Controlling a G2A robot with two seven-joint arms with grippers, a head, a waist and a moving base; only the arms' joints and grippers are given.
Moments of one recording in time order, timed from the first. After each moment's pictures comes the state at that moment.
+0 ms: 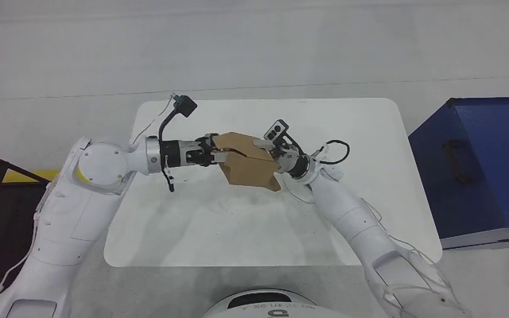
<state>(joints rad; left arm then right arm) 1.11 -0.93 -1.21 -1.77 -0.06 -0.26 -1.06 -1.01 -1.45 1.04 -0.89 1.14 -0.04 1.43</state>
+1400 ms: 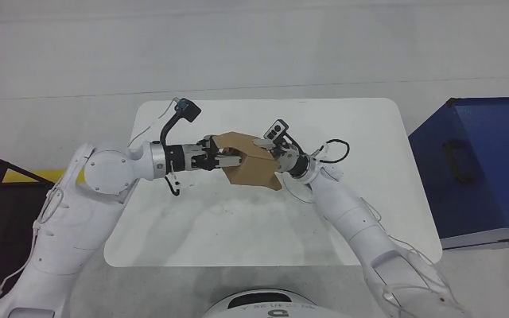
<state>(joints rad) 1.16 -0.92 -1.22 -1.86 0.06 -0.20 -1.01 -1.01 -1.46 1.05 -0.88 1.12 -0.03 1.44</state>
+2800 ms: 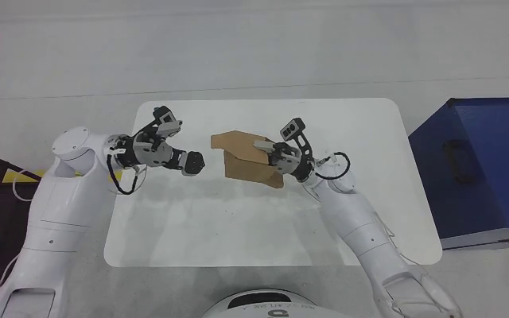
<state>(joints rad) 1.07 -0.93 -1.28 -1.45 -0.88 0.29 -1.43 -1.17 -1.41 1.16 -1.15 0.82 -0.24 1.16</state>
